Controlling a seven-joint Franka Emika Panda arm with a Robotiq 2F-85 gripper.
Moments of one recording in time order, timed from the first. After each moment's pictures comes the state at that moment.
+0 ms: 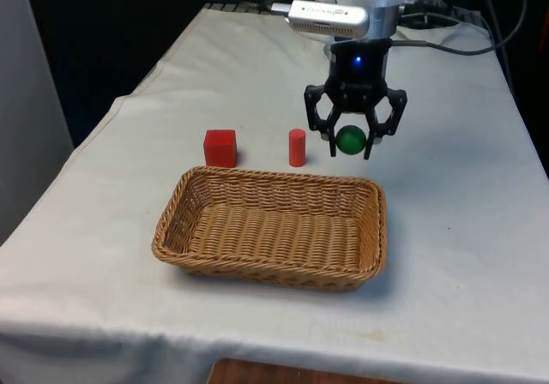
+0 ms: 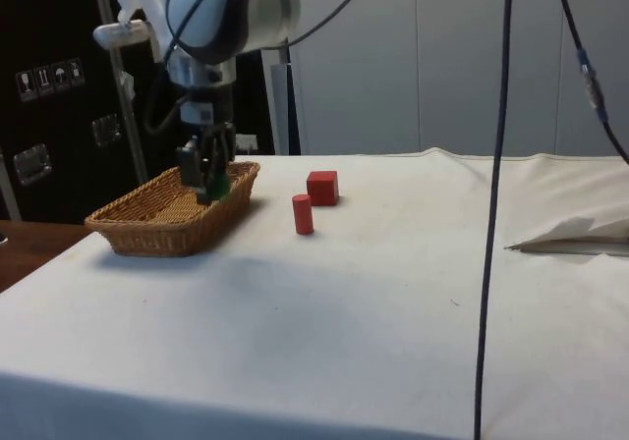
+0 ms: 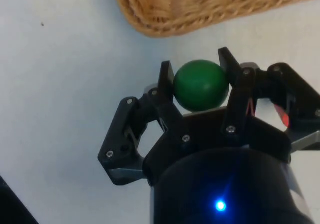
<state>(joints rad) 0.50 0.56 -0.49 -1.90 0.35 2.50 -0.21</state>
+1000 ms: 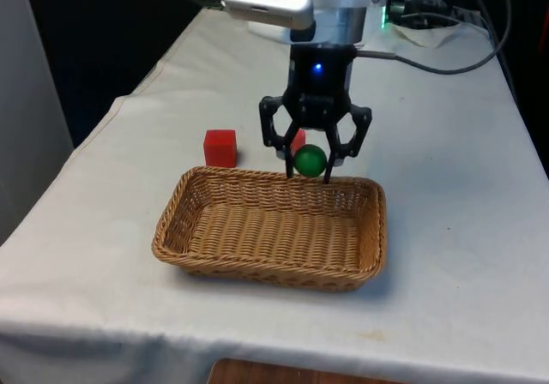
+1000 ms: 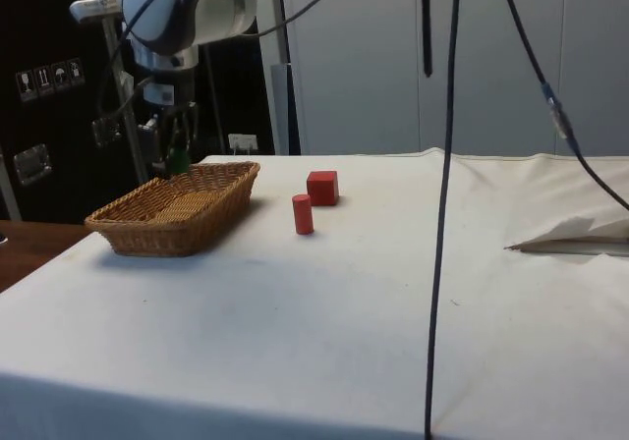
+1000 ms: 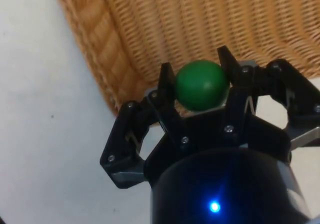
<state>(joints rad) 0.44 0.77 -0.57 -1.56 0.44 2.43 -0.28</state>
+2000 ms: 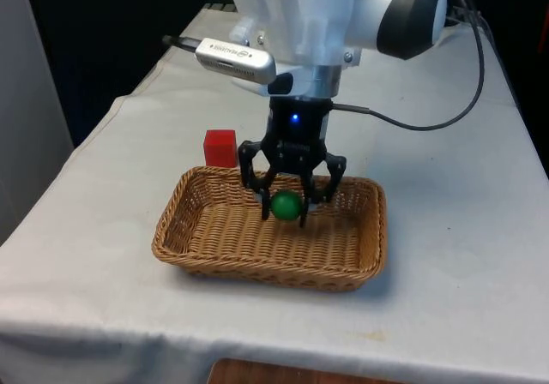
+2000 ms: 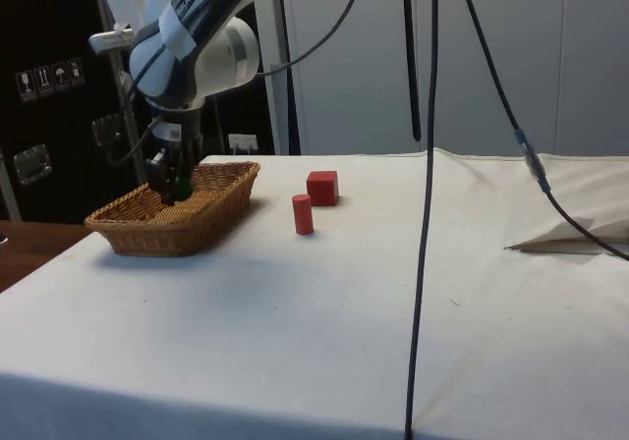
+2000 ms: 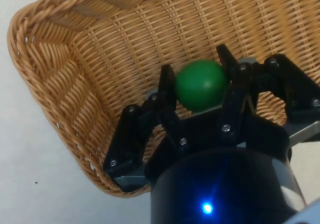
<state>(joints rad) 0.42 0.93 -0.60 -1.49 0.58 2.55 -0.35</state>
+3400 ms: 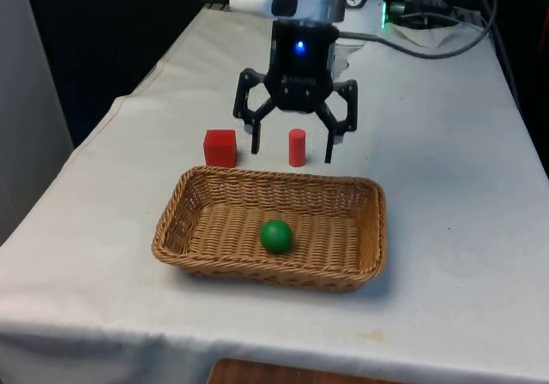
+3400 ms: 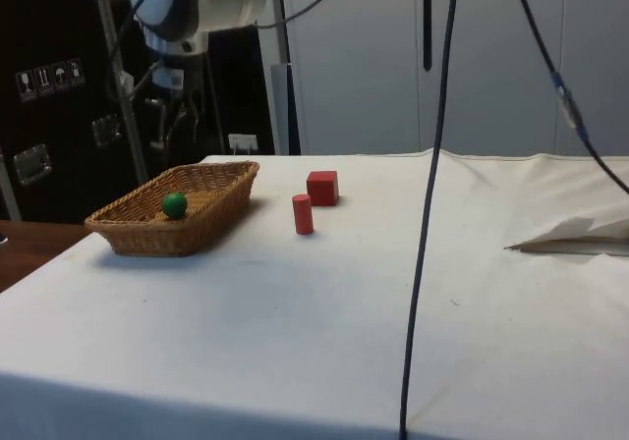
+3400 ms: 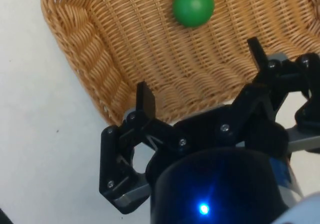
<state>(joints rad) 0.49 0.74 -0.65 -1.62 0.53 2.48 -0.39</state>
